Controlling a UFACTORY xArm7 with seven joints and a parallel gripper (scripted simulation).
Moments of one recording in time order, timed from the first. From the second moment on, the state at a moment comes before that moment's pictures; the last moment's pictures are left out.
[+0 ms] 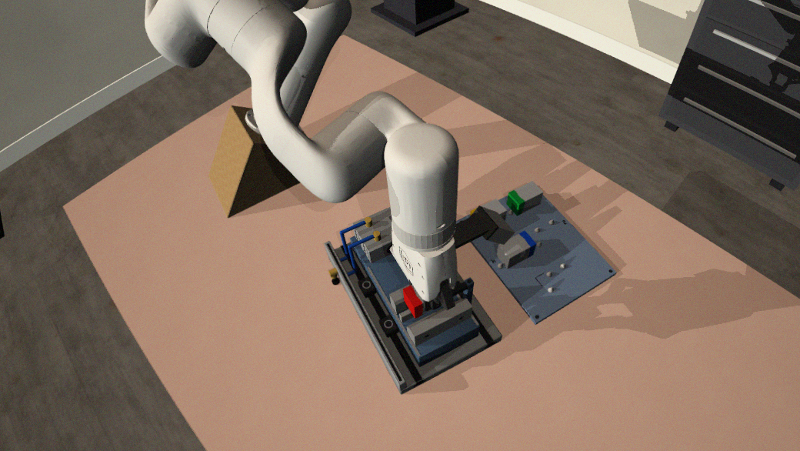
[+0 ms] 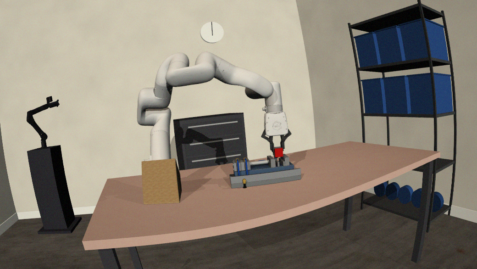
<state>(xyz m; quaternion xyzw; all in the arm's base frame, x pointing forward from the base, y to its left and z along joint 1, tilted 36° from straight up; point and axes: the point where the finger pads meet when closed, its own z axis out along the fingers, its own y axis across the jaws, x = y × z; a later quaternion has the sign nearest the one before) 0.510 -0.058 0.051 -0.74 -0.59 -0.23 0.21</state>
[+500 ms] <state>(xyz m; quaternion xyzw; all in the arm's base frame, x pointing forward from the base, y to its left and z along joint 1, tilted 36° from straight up) 0.510 -0.057 0.050 -0.74 -0.59 -0.23 0.21</state>
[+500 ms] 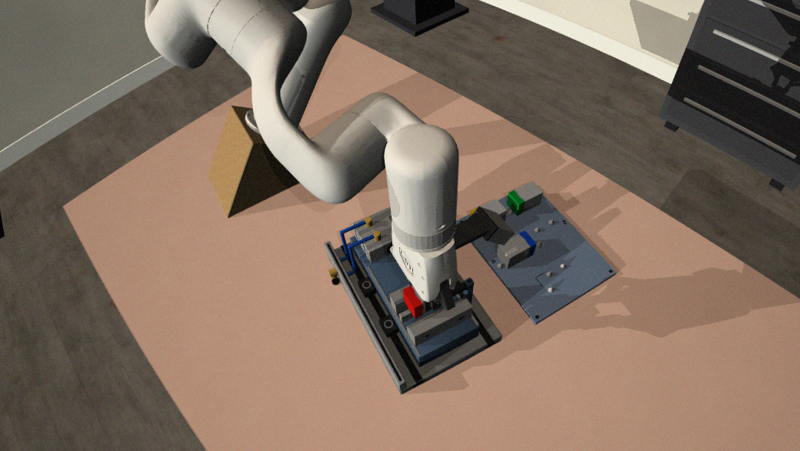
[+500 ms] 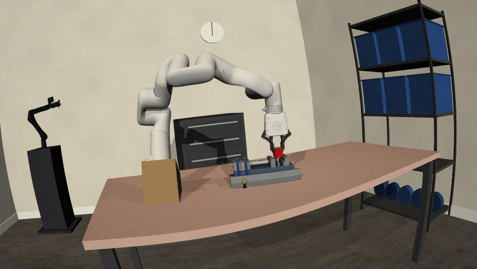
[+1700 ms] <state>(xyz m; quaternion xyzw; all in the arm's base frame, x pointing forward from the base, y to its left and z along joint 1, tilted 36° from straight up) 0.510 -0.056 0.048 -0.74 -0.59 -0.23 0.21</state>
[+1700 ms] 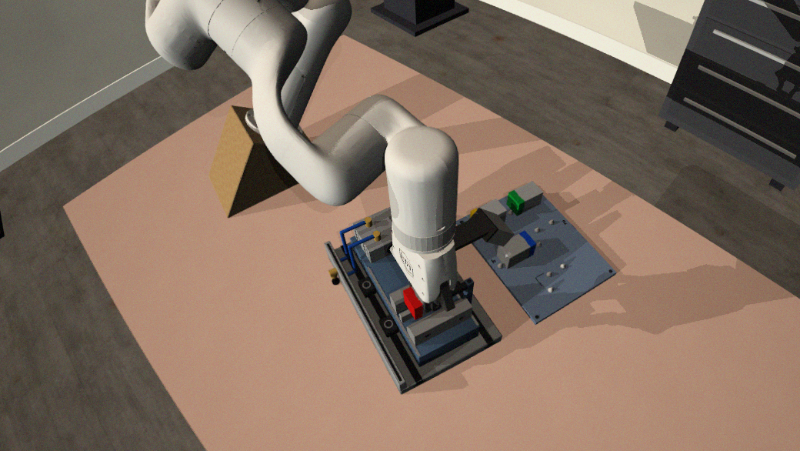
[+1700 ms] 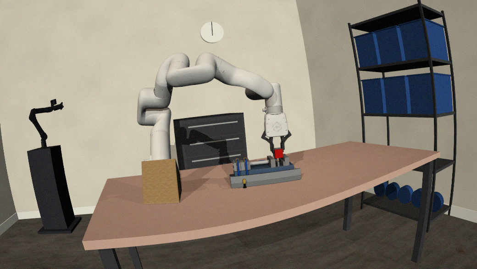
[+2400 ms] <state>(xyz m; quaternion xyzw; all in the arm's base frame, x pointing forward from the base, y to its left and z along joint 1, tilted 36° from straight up) 0.510 -0.055 0.047 -0.74 -0.59 -0.23 0.21</state>
